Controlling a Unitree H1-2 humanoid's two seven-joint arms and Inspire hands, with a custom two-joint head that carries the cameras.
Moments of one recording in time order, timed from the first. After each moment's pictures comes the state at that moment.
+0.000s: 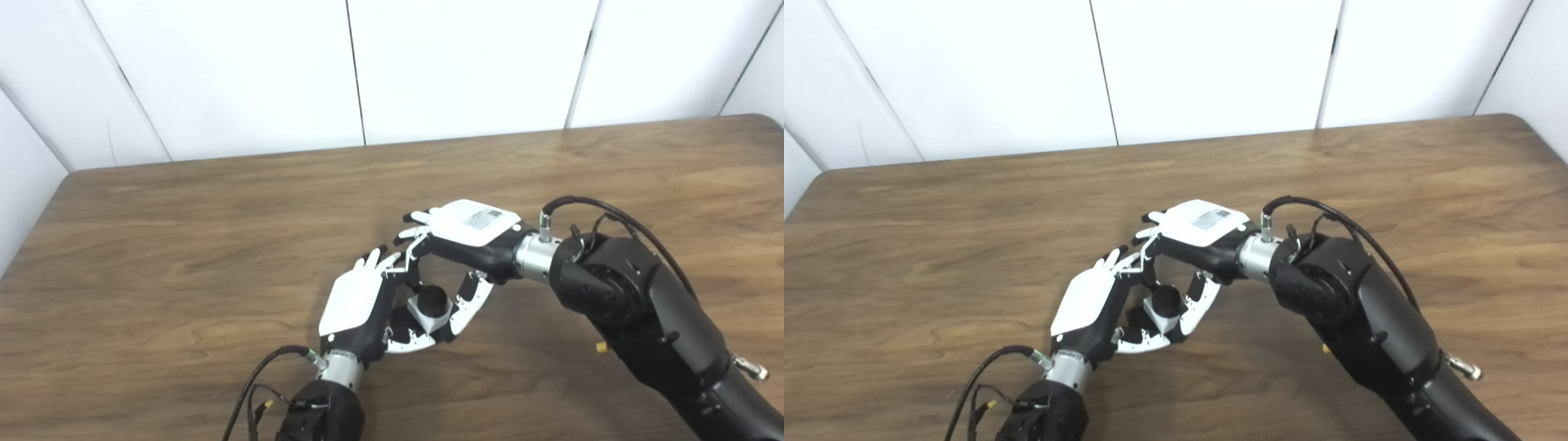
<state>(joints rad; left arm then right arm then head) -0.03 0.02 -0.45 -0.25 0.97 0.35 -0.16 -0.49 -0.37 0.44 -0.35 -0.78 0.10 0.82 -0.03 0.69</state>
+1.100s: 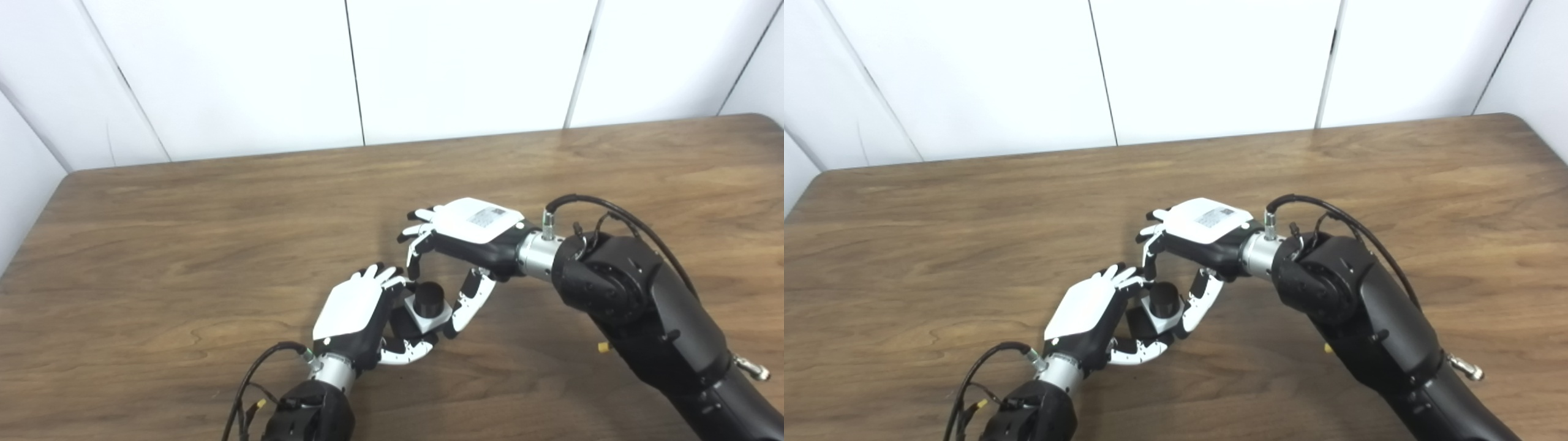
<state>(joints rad) -0.02 0.05 -0.46 -0.33 1.08 0.42 -0.36 -0.49 -0.37 0.41 -0.34 -0.78 0.10 0.81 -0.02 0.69</state>
